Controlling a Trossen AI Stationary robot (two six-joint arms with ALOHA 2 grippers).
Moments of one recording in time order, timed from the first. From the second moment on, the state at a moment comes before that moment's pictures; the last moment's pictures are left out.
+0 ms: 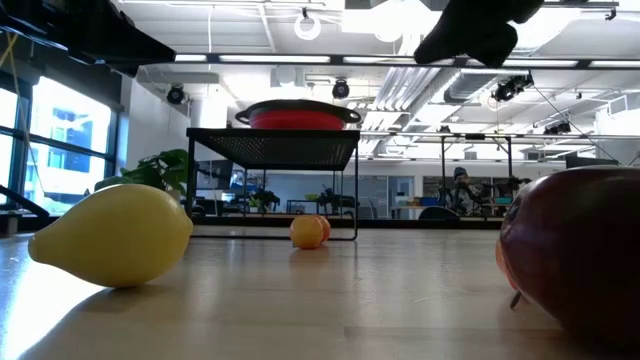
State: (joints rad) left arm -0.46 0.61 0.36 0.05 -0.59 -0.01; right arm 0.47 1.43 0.98 -0.32 0.49 0.59
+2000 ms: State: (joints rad) left arm -0.46 0.61 0.36 0.01 -0.59 -0.01; right arm 0.51 1.81 1.19 -0.67 0.05 0.56
